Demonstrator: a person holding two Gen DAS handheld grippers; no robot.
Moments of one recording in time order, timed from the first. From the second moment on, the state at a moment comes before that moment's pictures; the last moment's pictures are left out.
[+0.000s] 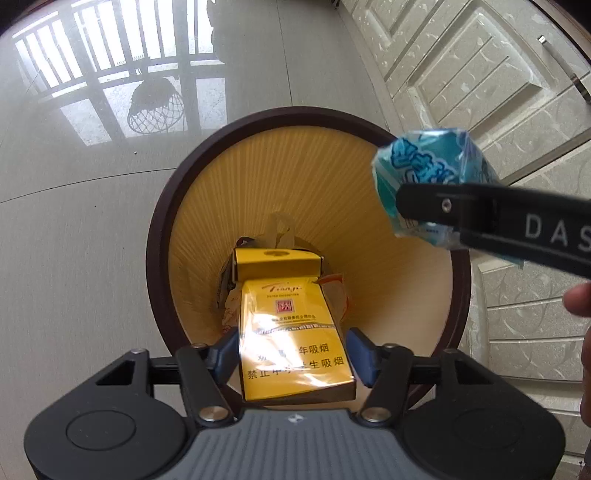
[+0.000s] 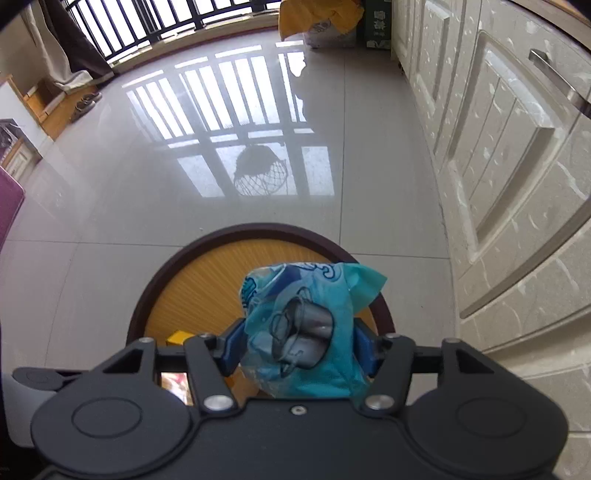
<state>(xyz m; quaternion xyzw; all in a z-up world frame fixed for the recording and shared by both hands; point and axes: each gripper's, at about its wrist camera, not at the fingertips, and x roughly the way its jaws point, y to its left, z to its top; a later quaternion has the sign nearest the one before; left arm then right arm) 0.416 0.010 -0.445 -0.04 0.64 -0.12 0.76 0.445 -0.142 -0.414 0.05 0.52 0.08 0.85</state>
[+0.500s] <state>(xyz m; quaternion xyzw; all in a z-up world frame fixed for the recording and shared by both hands) 0.417 0.003 -0.448 -0.03 0.65 -0.13 0.75 0.446 -0.142 -0.419 0.04 0.53 0.08 0.84</state>
